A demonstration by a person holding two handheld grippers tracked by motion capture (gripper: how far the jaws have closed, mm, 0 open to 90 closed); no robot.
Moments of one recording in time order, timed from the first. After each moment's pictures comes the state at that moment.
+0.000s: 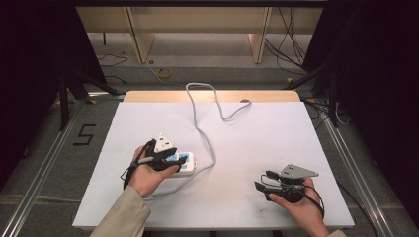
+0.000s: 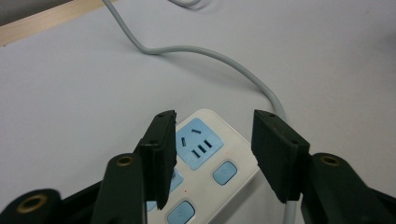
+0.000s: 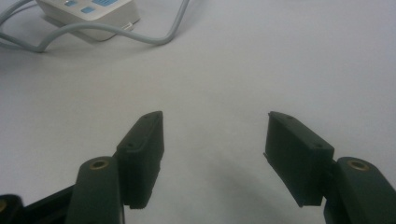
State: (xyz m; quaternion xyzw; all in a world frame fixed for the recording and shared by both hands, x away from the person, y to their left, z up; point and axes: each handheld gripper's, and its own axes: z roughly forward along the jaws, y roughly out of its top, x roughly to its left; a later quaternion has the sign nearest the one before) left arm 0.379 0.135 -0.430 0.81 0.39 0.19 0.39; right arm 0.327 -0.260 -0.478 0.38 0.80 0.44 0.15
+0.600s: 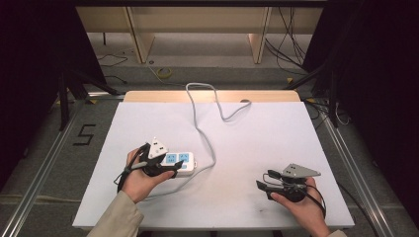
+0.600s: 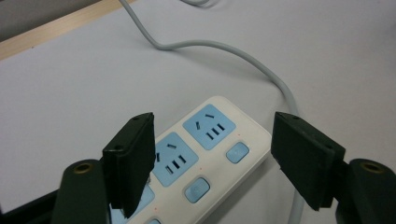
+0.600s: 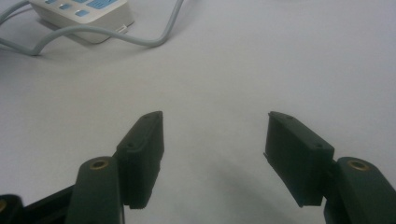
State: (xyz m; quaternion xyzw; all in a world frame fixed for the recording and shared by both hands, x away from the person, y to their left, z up) left arm 0.365 0.149 -0.432 0.81 0.39 0.22 0.39; right arm 0.329 -0.265 -0.477 0.39 0.80 0.44 0.16
